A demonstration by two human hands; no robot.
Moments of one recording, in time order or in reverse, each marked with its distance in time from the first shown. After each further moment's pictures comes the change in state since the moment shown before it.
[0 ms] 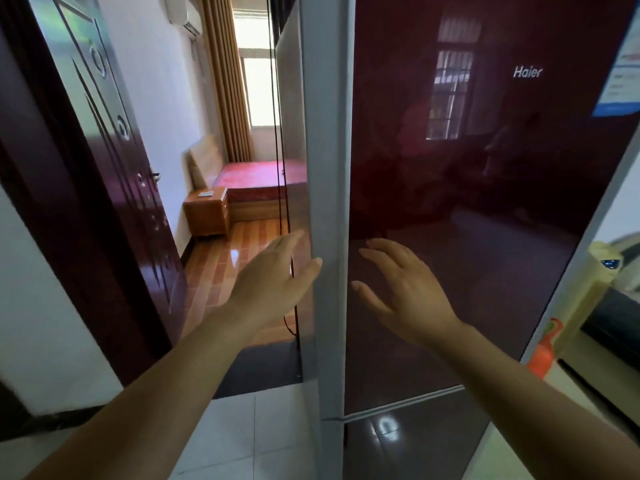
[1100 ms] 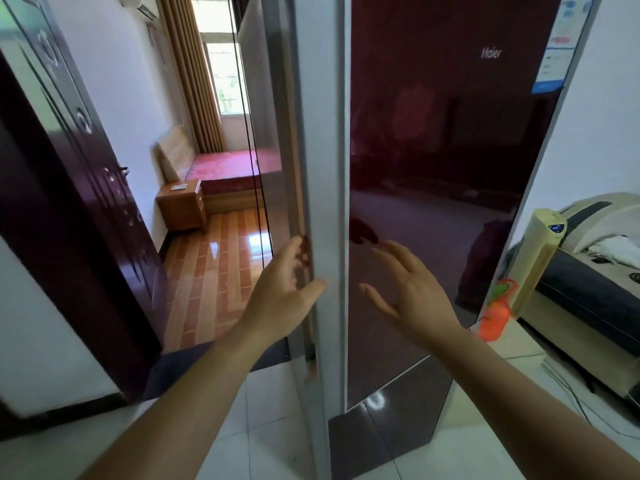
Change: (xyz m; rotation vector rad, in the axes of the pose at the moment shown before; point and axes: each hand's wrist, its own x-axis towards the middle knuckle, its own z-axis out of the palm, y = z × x) left_hand -0.075 0.050 0.010 -0.538 -0.161 -0.070; right_hand -0.081 -0.011 -0.034 -0.014 -0.001 0.174
